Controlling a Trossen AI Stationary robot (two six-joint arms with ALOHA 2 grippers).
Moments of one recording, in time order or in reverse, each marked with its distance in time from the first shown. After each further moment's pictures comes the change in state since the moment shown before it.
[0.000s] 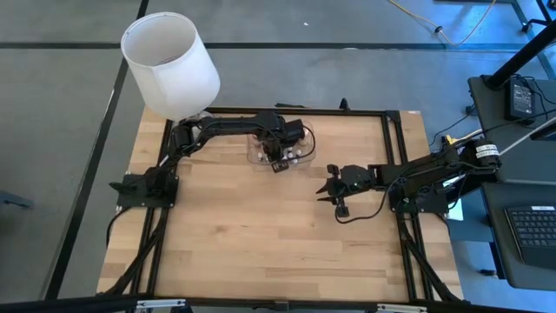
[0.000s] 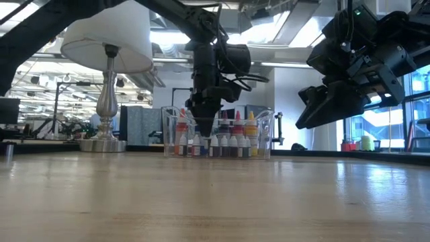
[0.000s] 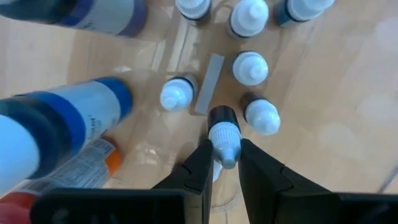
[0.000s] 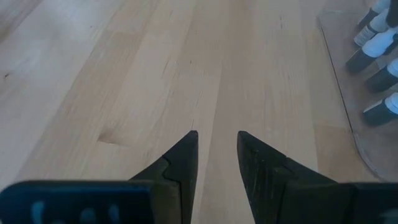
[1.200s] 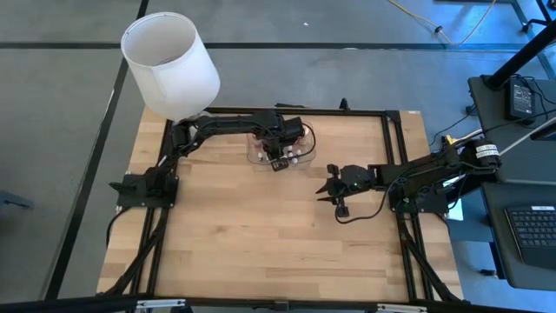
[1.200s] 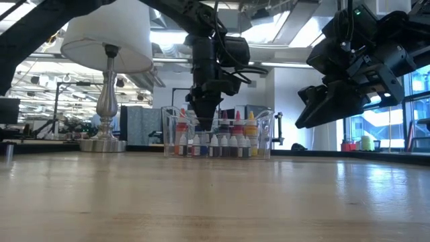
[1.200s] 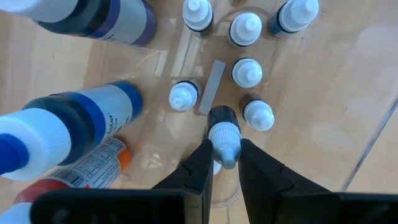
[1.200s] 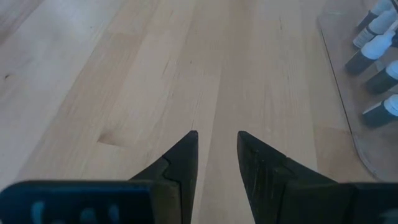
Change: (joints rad) left arm -0.001 -0.031 0.000 0.000 -0.012 0.006; right arm 0.000 0.000 0.000 0.004 0.000 -0.002
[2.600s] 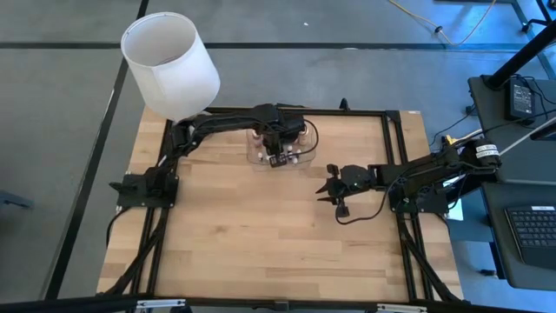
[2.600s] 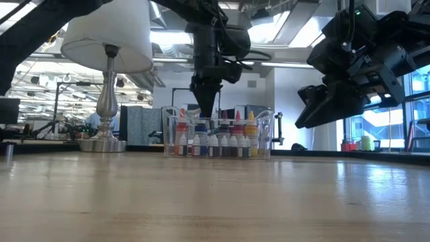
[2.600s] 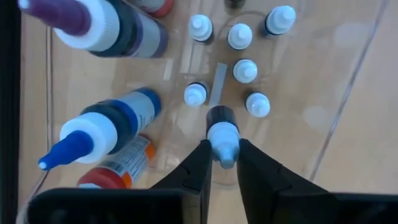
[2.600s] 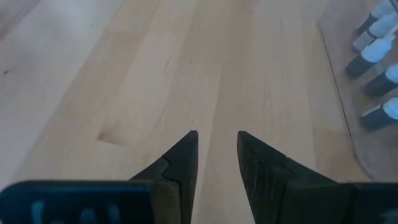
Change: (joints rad) left arm 0.000 0.001 0.123 -0.121 -0.019 0.115; right arm 0.000 0.000 0.001 -0.002 0.000 -0.022
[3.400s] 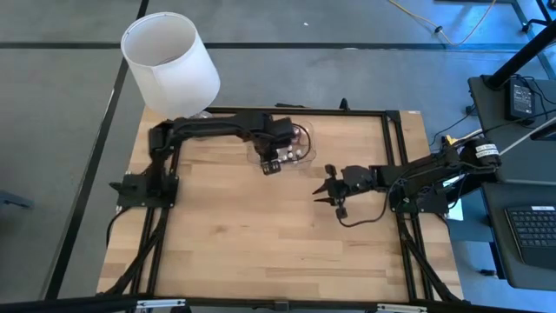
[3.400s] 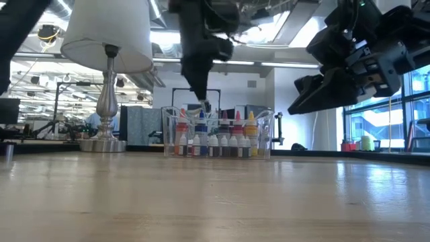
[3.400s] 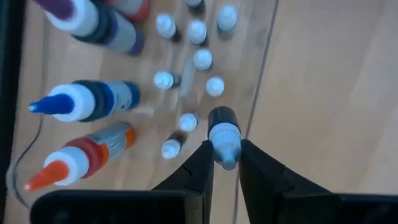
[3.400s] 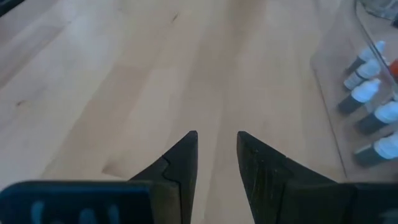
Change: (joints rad) left arm -0.071 -0.222 -0.214 0.112 0.015 -0.063; right arm 0.029 0.000 0.000 0.104 0.002 -0.003
